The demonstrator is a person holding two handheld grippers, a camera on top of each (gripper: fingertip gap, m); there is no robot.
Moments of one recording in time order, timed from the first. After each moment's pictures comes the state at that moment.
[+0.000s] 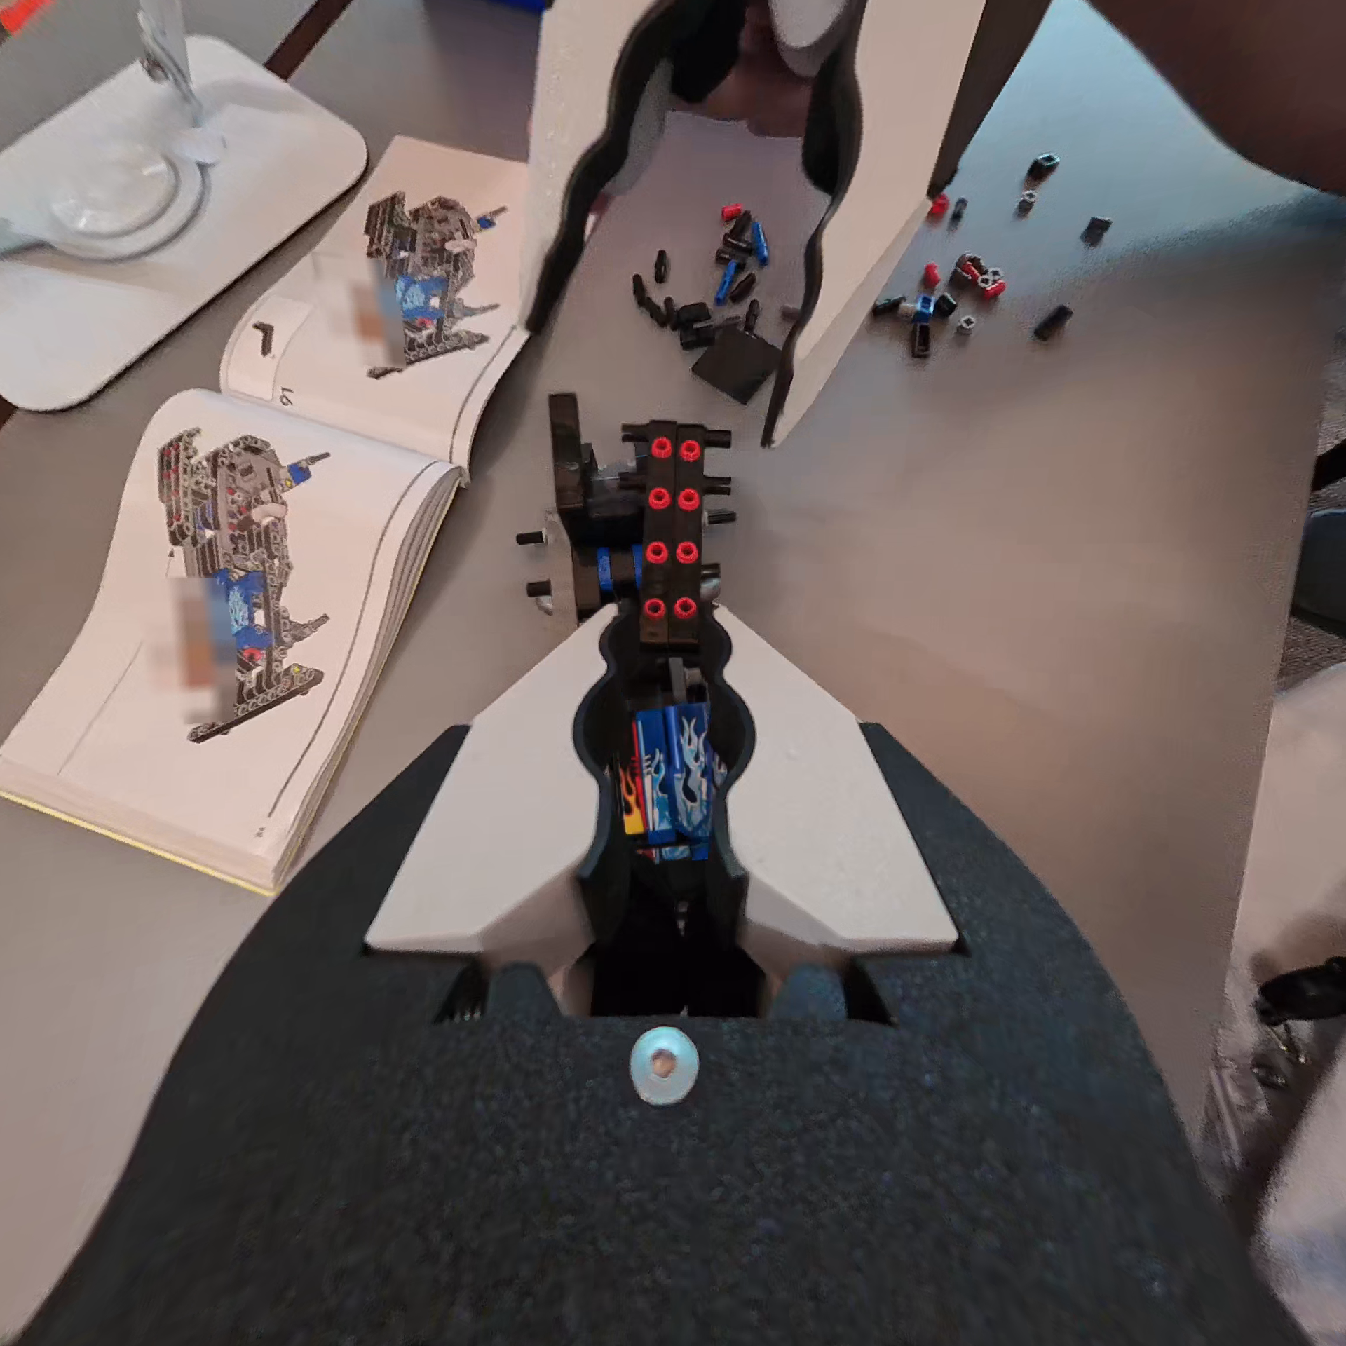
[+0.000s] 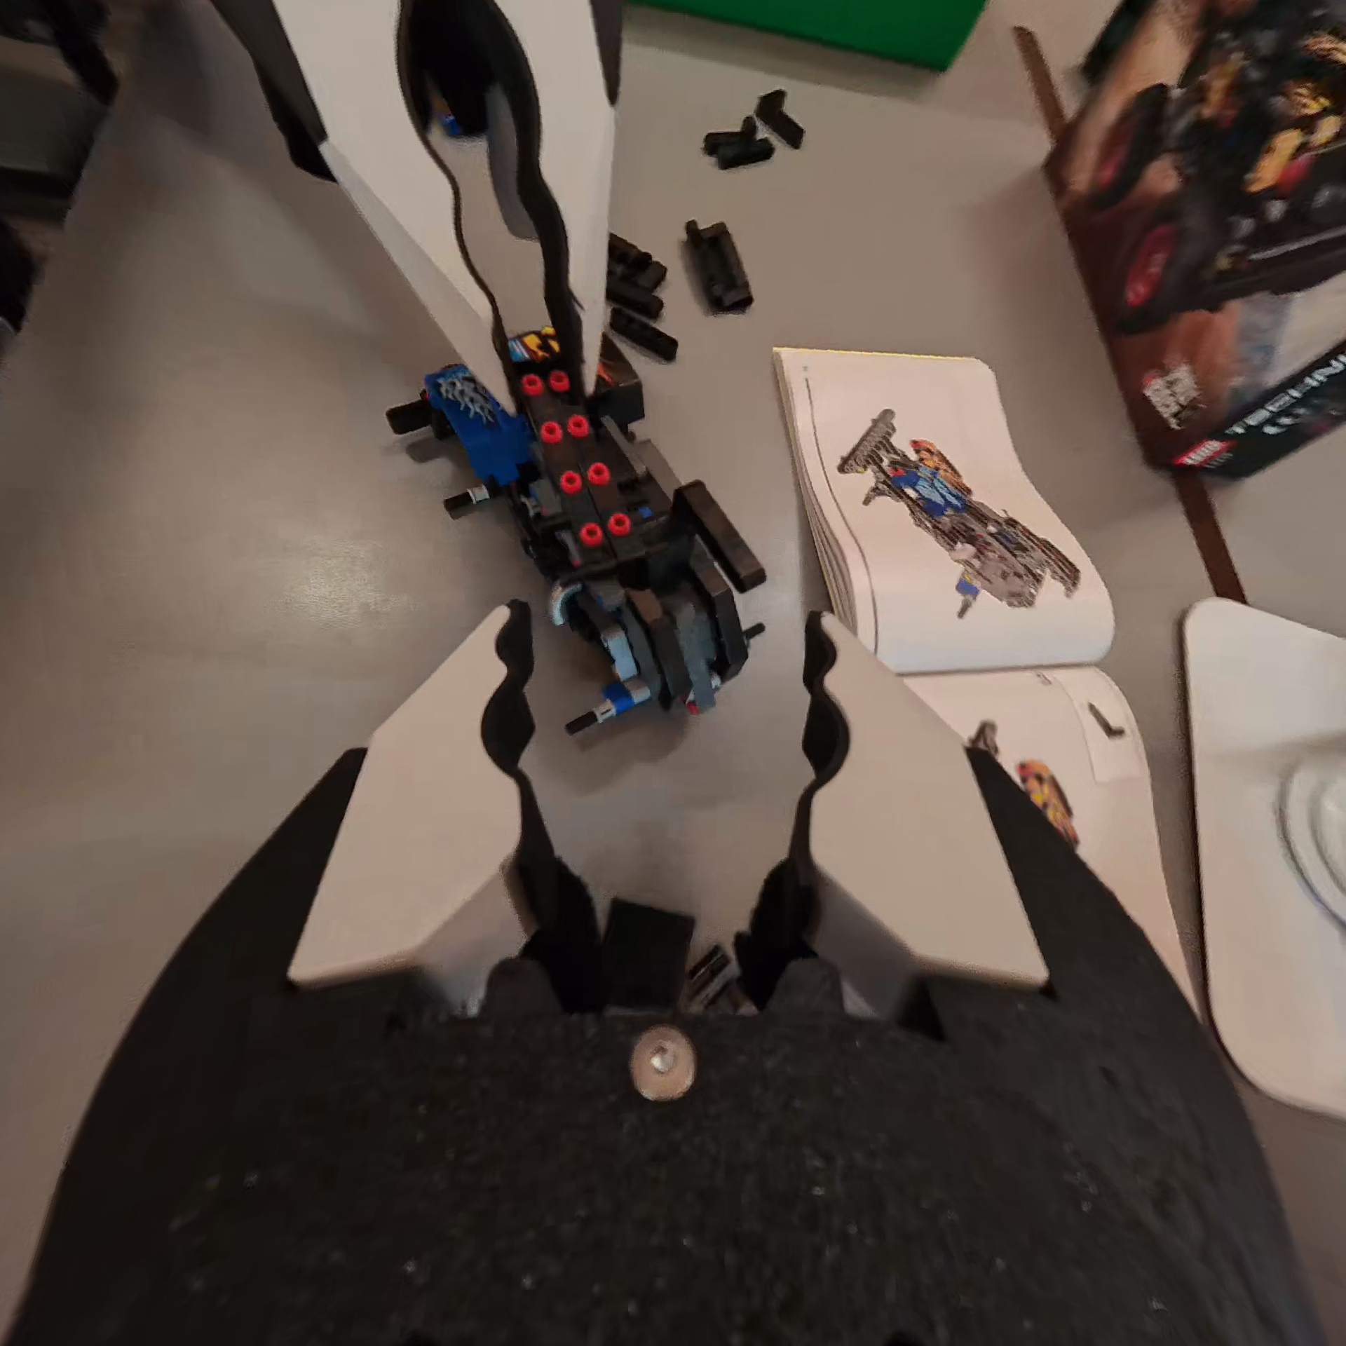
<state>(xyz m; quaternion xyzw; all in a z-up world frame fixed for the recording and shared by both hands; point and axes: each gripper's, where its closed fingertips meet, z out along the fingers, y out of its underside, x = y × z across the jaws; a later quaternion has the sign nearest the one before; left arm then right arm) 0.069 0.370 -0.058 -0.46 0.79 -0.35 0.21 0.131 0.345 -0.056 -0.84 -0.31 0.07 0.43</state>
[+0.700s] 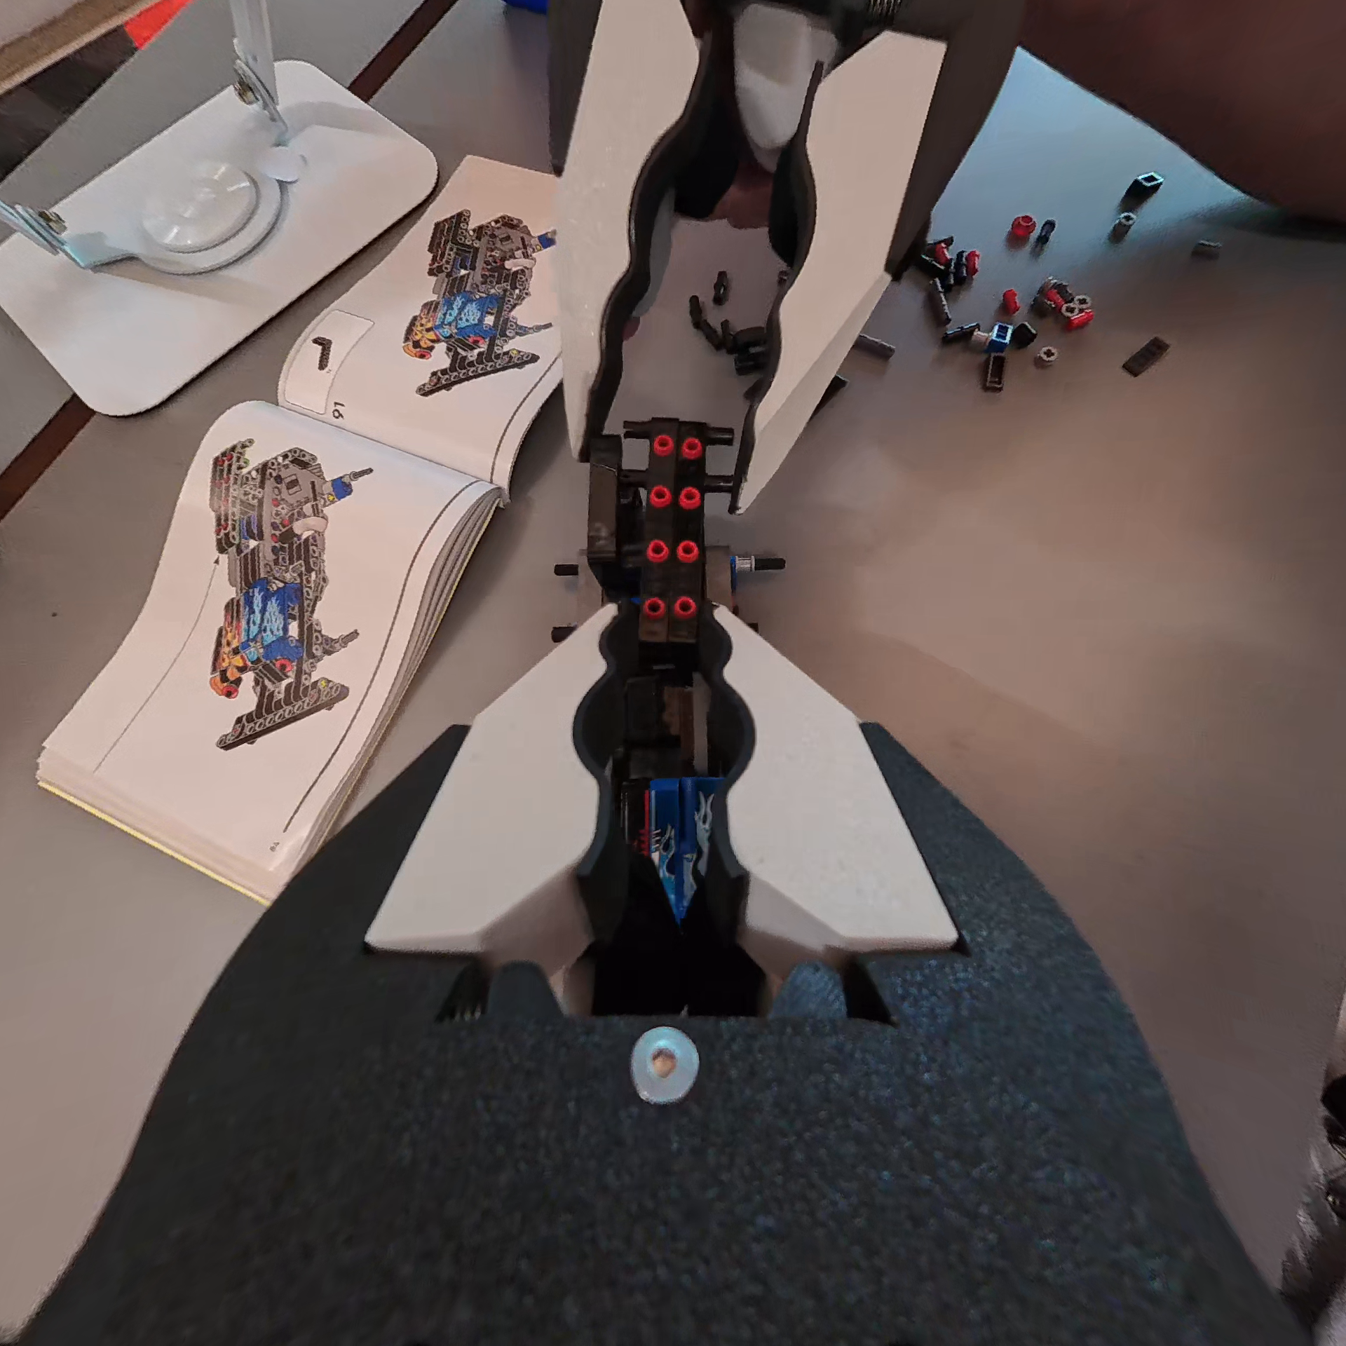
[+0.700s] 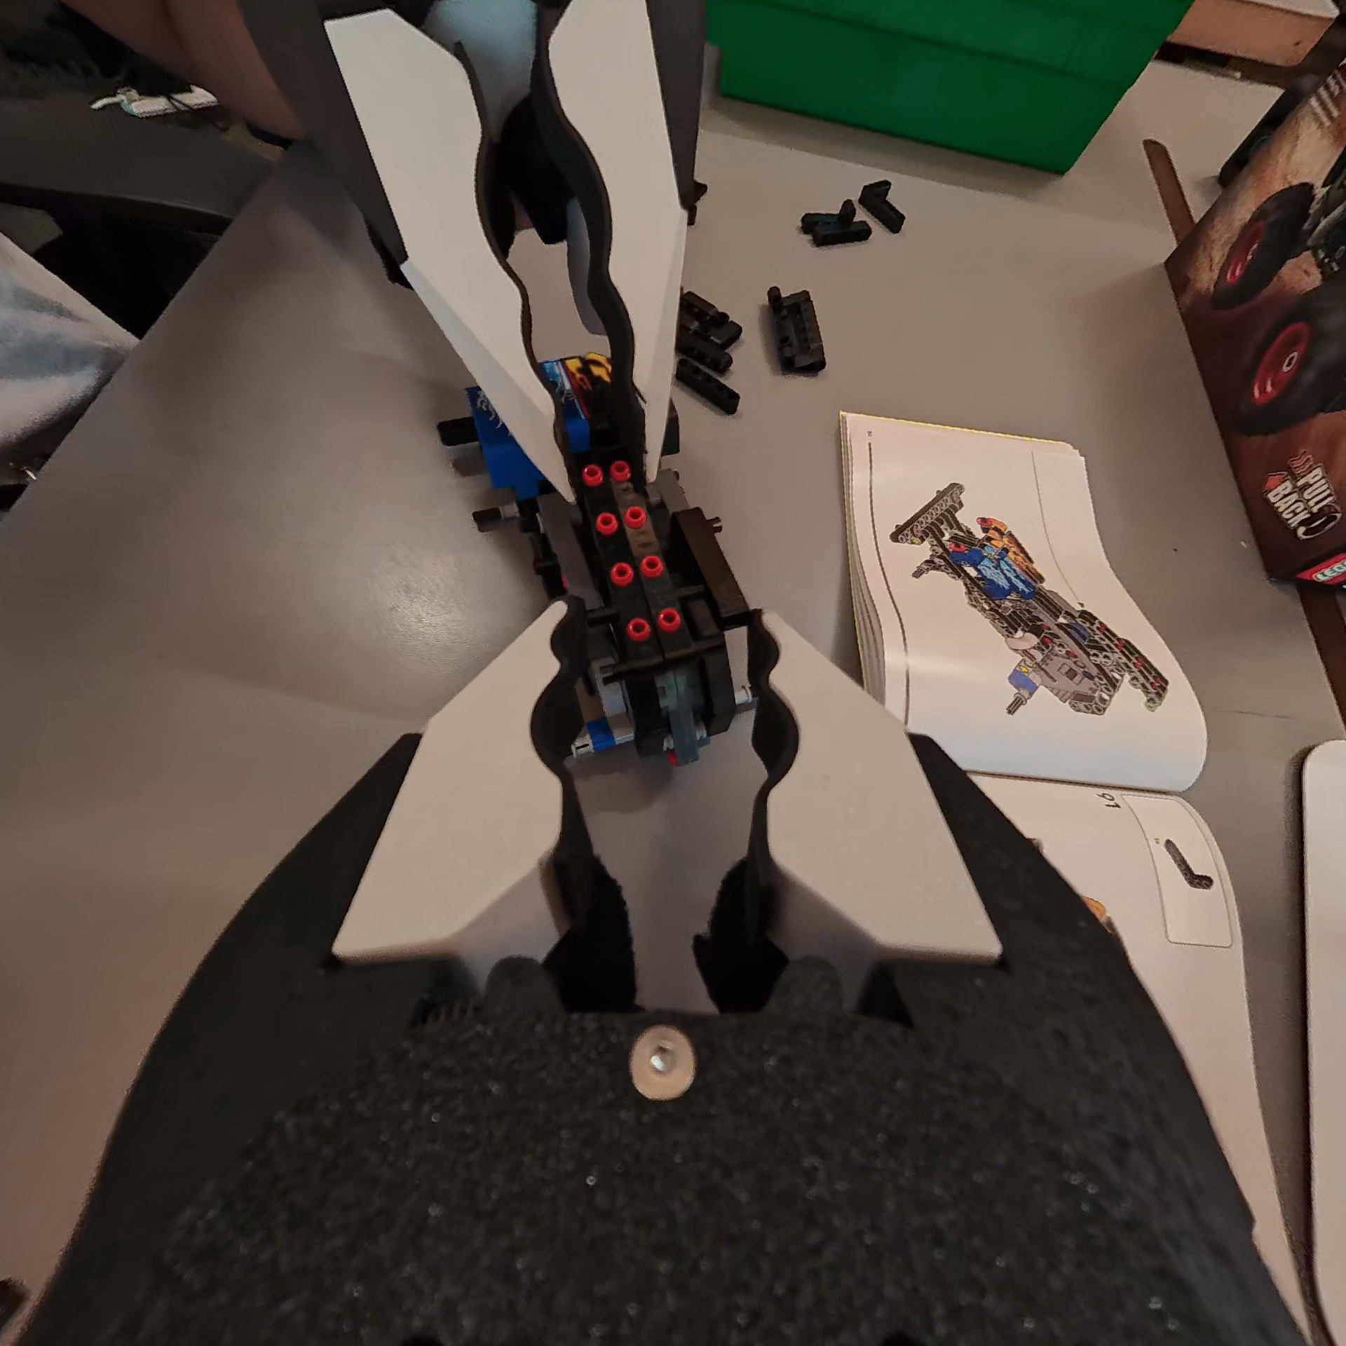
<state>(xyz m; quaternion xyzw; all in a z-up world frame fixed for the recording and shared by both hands) 0.089 0.370 -0.066 -0.48 0.77 -0.33 0.25 0.123 0.362 -0.067 -0.80 -0.37 0.14 0.45</state>
